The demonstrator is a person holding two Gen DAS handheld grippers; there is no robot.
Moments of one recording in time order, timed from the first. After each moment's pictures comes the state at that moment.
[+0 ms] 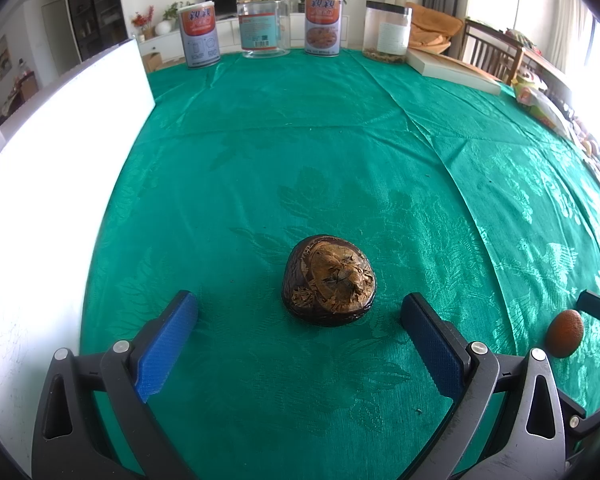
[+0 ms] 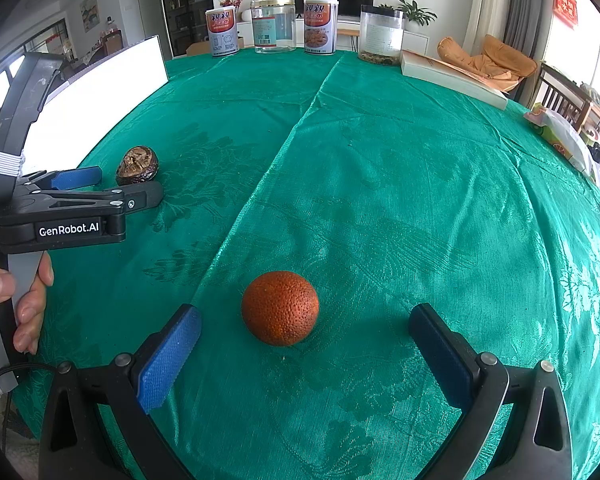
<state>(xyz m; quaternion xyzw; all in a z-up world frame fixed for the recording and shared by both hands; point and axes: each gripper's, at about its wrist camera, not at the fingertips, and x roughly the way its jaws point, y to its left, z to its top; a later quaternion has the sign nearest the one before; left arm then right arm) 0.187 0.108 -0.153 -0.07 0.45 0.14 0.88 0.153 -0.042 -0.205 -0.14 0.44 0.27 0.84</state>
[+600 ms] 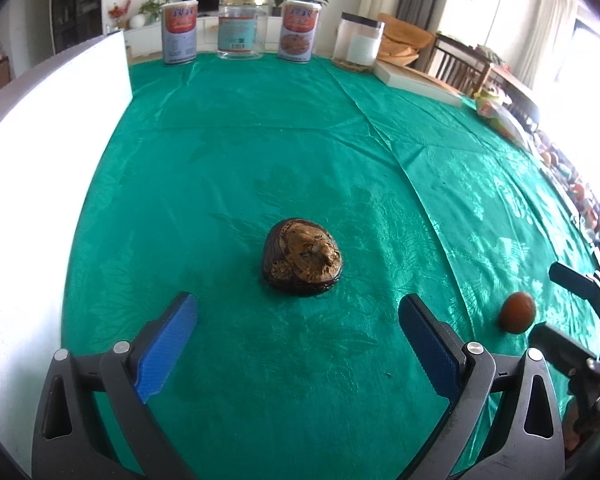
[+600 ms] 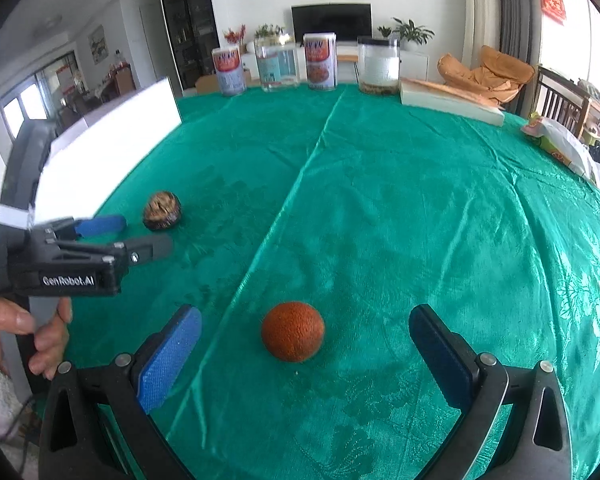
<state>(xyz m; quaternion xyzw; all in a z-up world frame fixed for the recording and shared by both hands) 0.165 0.119 -0.145 -0.13 0.43 0.07 0.89 0.147 -0.069 -0.173 -0.05 0.38 0.30 0.87</state>
